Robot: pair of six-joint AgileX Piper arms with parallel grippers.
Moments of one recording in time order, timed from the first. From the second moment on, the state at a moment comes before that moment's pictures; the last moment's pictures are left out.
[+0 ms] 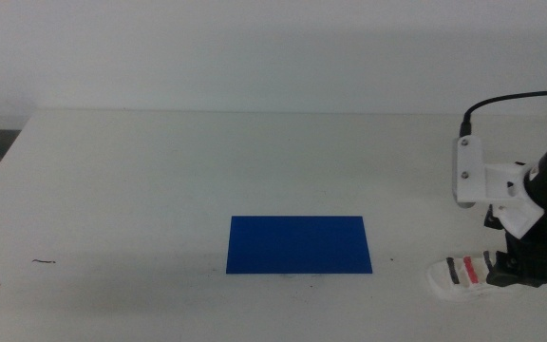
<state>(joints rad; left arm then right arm) -0.01 0.00 0.00 0.10 0.13 -0.05 0.19 1.61 -1.03 0.03 0.91 -1.17</state>
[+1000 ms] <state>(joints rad) -0.01 0.00 0.00 0.10 0.13 -0.05 0.58 1.92 -1.54 -0.07 1.02 -0.85</state>
